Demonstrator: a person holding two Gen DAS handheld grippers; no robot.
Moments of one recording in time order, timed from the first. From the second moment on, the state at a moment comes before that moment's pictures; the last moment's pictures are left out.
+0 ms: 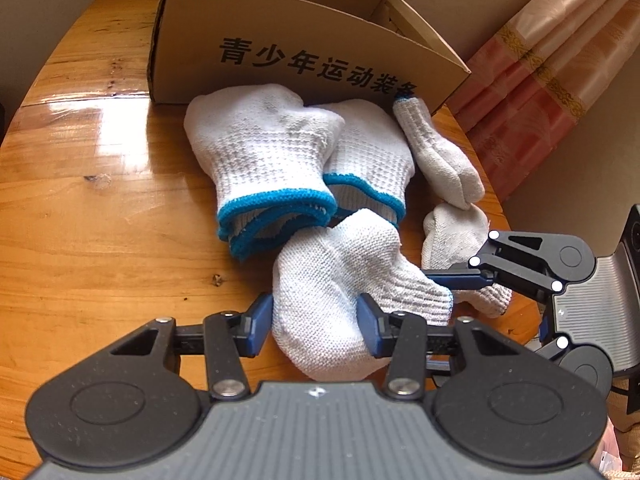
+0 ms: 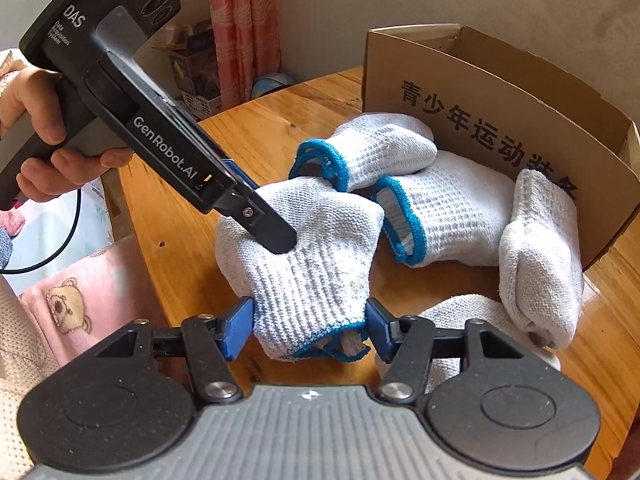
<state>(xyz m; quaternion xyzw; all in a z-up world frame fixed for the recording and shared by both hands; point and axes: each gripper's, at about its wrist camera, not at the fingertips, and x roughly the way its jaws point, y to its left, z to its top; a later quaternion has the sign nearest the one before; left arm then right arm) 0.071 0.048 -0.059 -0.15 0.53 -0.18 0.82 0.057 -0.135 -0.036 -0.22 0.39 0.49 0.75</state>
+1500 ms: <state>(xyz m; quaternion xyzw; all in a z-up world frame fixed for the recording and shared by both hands) 0.073 0.056 -0.064 -0.13 0.52 -0.18 0.82 0.094 -0.148 -0.053 -0.02 0.51 0.44 0.74</state>
